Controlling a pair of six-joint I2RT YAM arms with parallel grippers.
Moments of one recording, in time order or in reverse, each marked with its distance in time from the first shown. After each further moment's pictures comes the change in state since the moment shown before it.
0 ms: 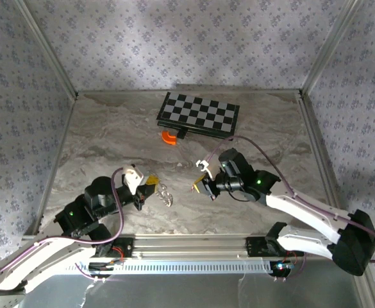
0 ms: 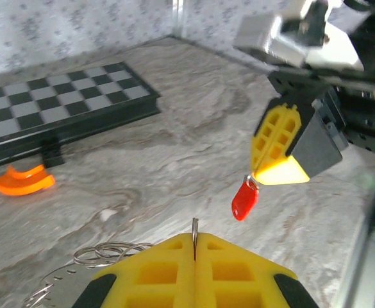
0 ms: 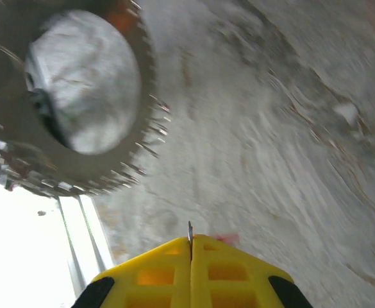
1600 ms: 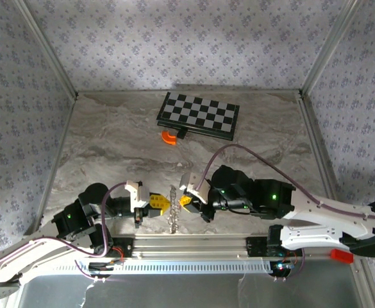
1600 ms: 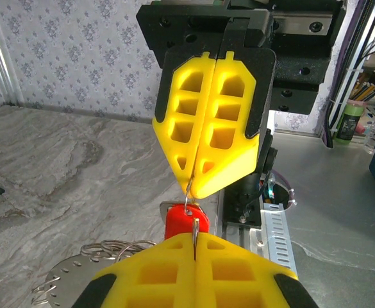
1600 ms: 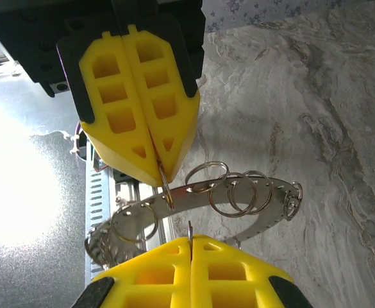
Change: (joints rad) left arm -0.155 -0.039 0.000 0.116 0.320 0.065; right arm 0.461 -0.050 0.307 -0.233 0.299 -0.100
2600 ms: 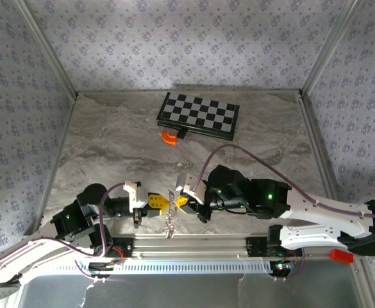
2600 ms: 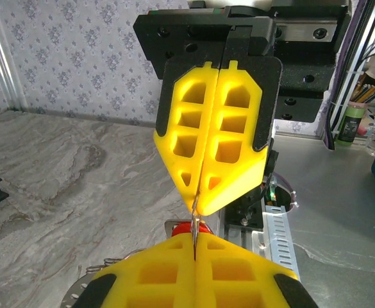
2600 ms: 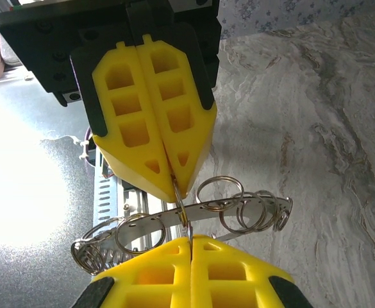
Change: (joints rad) left arm 0.000 -0.013 0.000 0.000 -0.004 0.006; right arm 0.006 0.024 0.002 0.039 -0.028 -0.003
